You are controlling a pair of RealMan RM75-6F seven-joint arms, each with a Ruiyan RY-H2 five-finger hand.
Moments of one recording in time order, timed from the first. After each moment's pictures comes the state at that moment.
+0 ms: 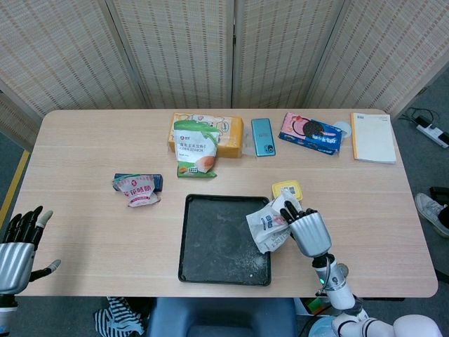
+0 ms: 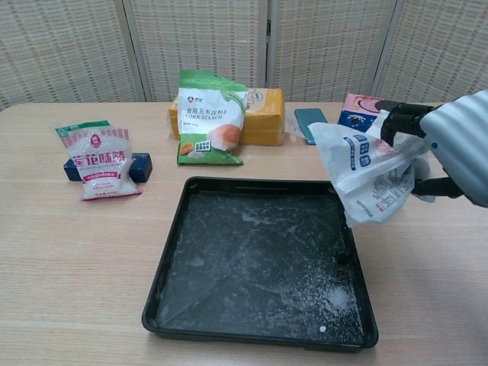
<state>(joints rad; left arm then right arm) -0.08 -1.13 -0.02 -1.60 1.55 1.52 0.13 0.41 -1.86 0.04 -0.90 -1.69 1.68 -0.24</state>
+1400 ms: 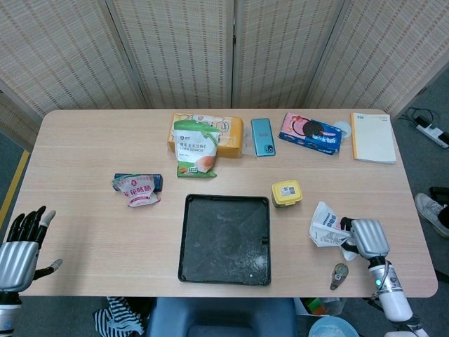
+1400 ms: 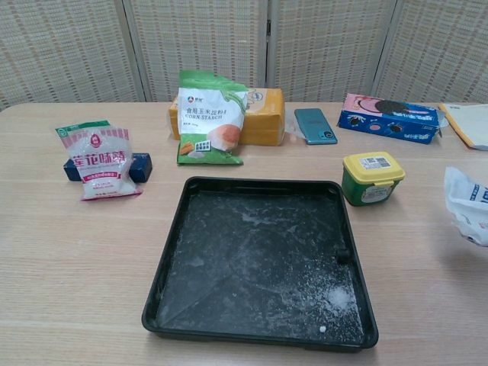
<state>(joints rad) -0.09 -1.15 -0.03 -1.60 1.53 1.50 0.18 0.26 -1.50 0.02 -1.17 -1.37 1.22 0.03</state>
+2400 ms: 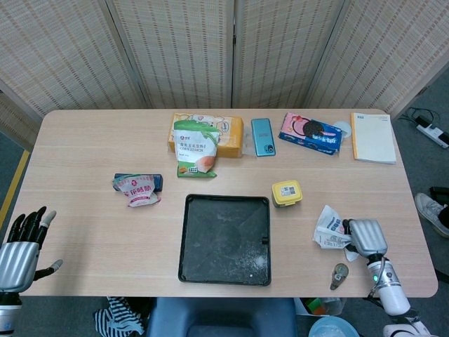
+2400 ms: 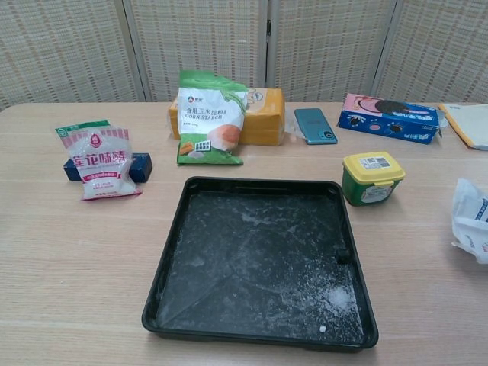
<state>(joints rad) -0.08 -1.15 -0.02 -1.61 1.53 1.50 0.18 0.28 -1.53 0.03 -1.07 -1.35 1.10 -0.07</state>
